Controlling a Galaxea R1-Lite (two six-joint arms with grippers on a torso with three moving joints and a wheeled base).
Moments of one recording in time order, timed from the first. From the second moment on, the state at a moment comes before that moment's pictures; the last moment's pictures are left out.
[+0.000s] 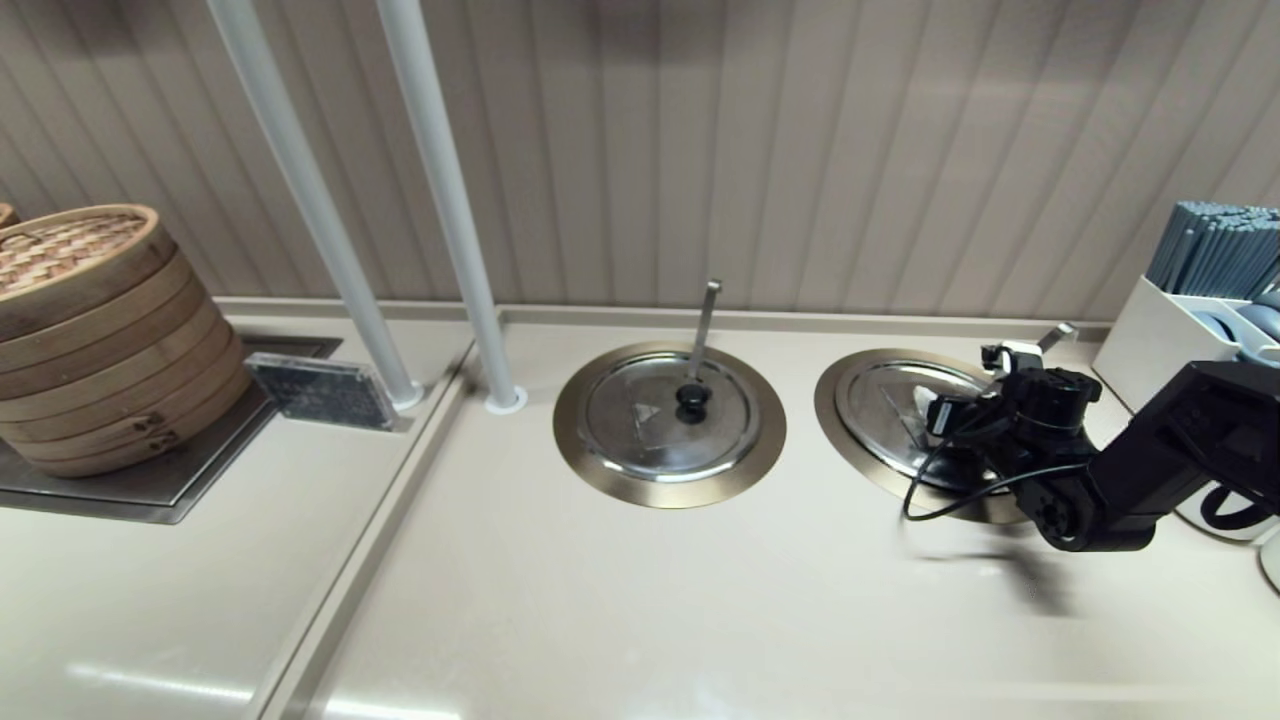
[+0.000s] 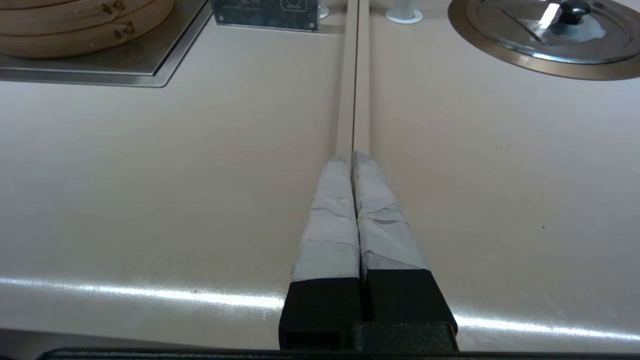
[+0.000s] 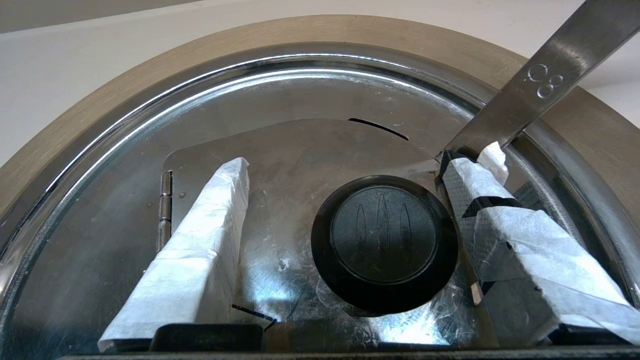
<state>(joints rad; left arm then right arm) 0.00 0.00 0.00 0.00 0.00 0.01 -0.07 2.36 -1.04 -1.15 -0.12 0.10</state>
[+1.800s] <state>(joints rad) 0.00 0.00 0.00 0.00 0.00 0.01 -0.03 2.28 -1.01 -1.15 -0.12 0.13</state>
